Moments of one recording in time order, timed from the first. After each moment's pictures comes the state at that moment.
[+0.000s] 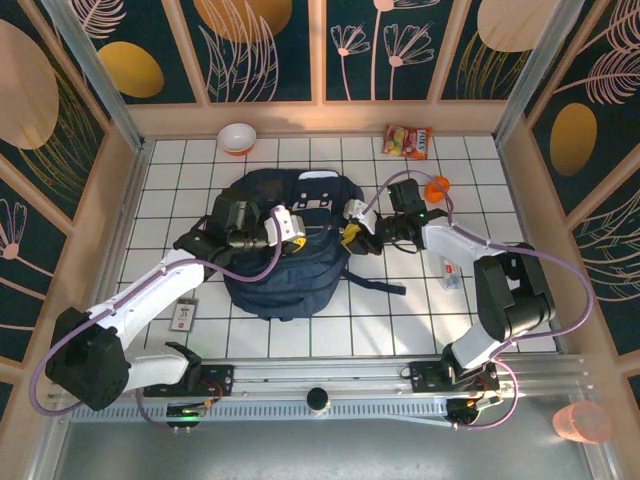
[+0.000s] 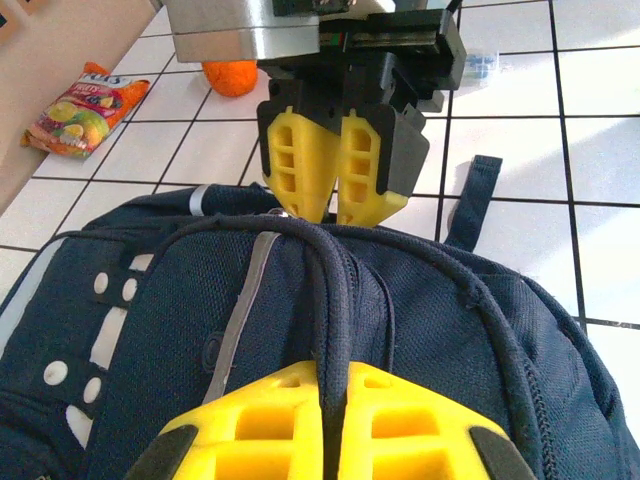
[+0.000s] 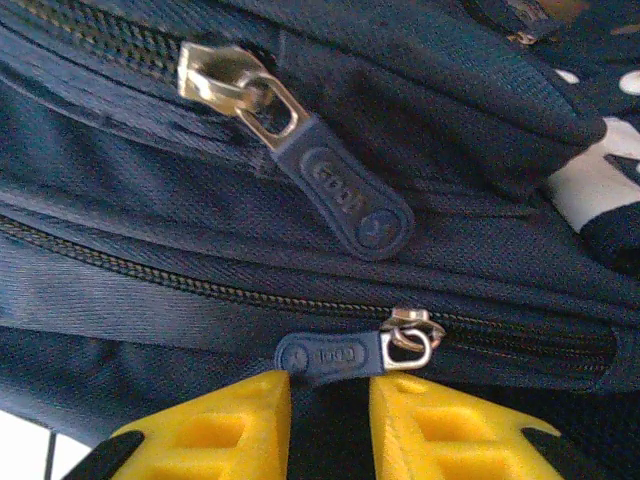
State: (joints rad) left arm -0.53 1.25 0.87 -0.23 0.59 0.60; right arm 0.39 1.58 0.95 -0.27 -0.84 -0.68
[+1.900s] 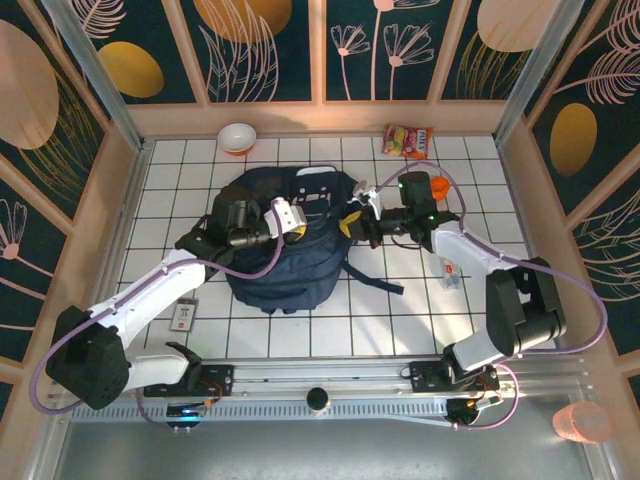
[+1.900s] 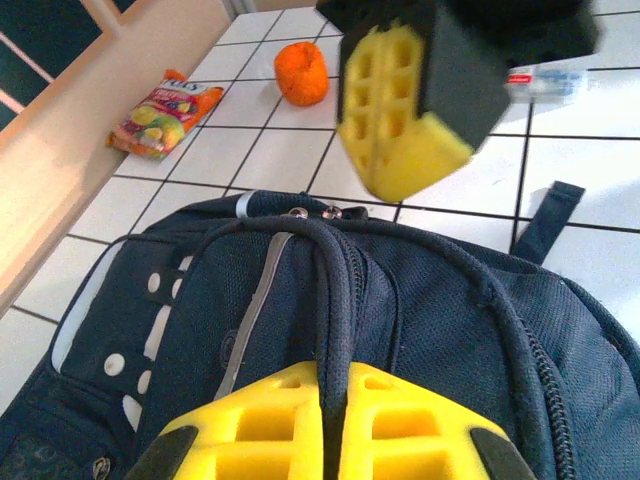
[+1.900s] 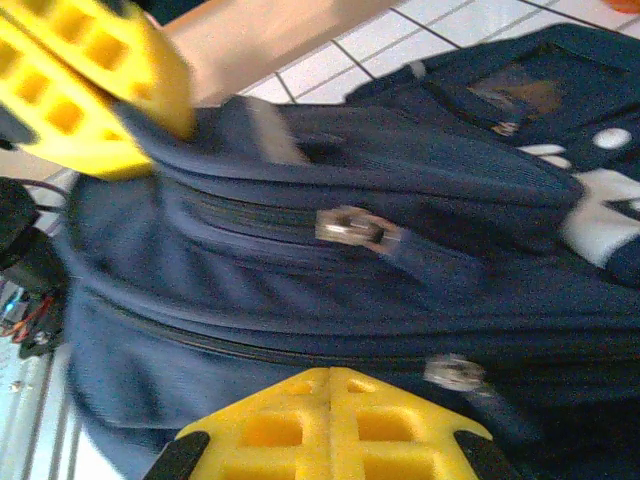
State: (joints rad) left arm -0.54 1.26 0.87 -0.12 0.46 0.54; right arm 0.38 1.48 0.92 -0.10 -0.95 -0.23
